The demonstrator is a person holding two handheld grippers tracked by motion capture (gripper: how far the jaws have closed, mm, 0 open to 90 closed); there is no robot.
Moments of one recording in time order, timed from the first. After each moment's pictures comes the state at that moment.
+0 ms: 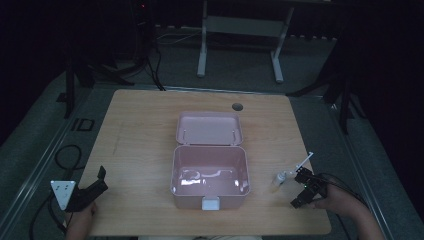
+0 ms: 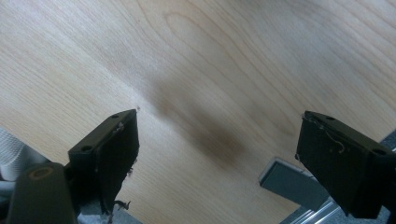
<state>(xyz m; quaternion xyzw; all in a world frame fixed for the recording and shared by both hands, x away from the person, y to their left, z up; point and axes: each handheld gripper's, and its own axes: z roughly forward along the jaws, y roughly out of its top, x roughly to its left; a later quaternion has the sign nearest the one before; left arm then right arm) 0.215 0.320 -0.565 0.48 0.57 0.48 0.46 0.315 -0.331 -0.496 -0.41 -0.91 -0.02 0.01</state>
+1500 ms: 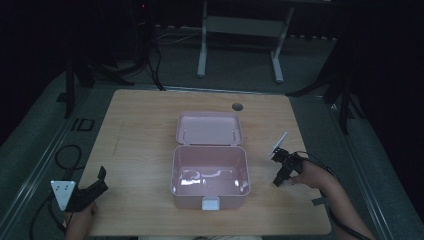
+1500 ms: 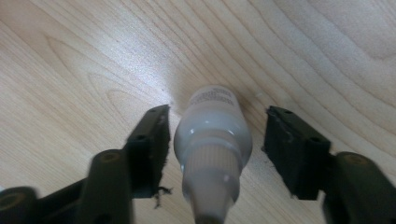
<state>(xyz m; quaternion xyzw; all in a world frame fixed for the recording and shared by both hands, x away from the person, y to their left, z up) 0.214 0.321 -0.565 0.48 0.57 0.47 0.47 0.382 -0.275 -0.498 -0.38 -0.92 0.00 0.03</state>
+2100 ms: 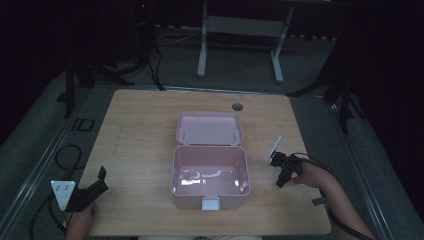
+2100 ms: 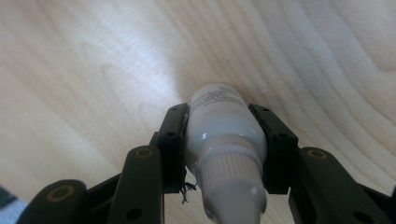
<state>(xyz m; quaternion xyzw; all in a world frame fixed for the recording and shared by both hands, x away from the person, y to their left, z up) 0.215 0.321 -0.565 0.48 0.57 0.47 0.47 0.376 -0.269 -0.500 -0.31 -0.95 0.03 0.02</state>
